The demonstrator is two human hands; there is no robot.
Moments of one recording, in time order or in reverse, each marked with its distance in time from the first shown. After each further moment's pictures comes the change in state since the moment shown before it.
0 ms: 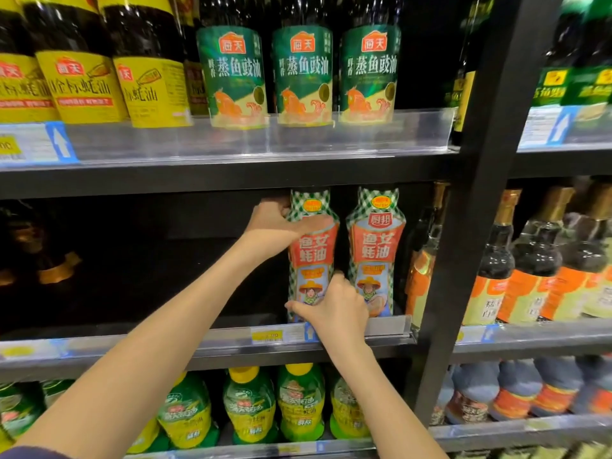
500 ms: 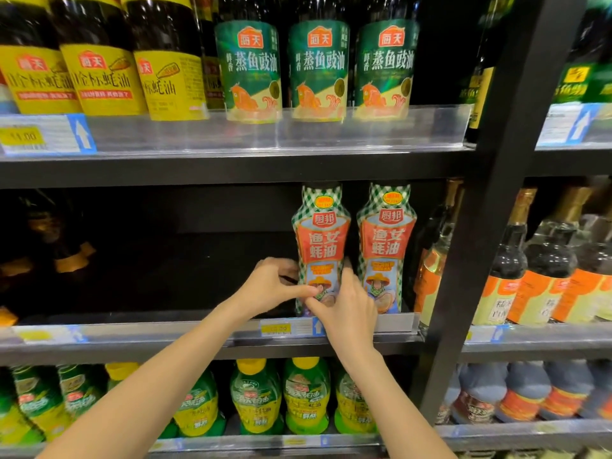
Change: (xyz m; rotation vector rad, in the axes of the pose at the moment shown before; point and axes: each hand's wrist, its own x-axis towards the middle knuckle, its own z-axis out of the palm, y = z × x) left_hand -0.035 -0.087 0.000 0.213 -0.220 0.042; right_hand -0.007 0.010 0.012 0.111 0.144 -0.108
